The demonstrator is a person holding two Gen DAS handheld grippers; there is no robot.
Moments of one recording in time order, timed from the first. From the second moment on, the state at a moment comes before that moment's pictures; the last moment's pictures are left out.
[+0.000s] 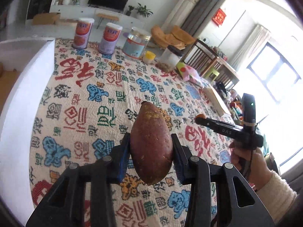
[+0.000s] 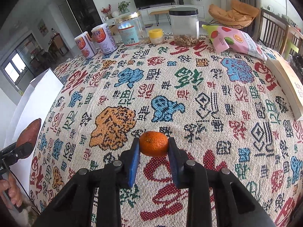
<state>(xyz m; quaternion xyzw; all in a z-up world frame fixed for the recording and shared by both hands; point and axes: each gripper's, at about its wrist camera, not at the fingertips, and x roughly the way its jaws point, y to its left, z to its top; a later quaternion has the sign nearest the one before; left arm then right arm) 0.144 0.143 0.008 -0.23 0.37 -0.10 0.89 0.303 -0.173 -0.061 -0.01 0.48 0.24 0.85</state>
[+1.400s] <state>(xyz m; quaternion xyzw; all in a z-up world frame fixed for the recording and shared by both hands) -0.043 0.314 0.056 -0.08 0.36 0.35 0.86 0.071 0.168 0.046 -0.13 0.42 0.45 0.78</state>
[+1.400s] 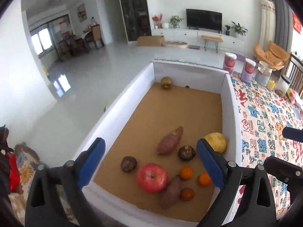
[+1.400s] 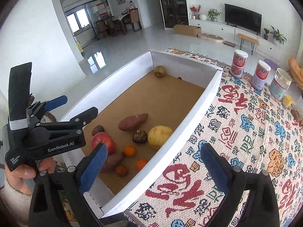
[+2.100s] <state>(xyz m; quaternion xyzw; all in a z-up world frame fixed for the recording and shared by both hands) -0.103 0.320 0.053 -0.11 0.40 0.38 0.83 0.004 0.172 0.040 -0.12 0.45 0.41 0.78</state>
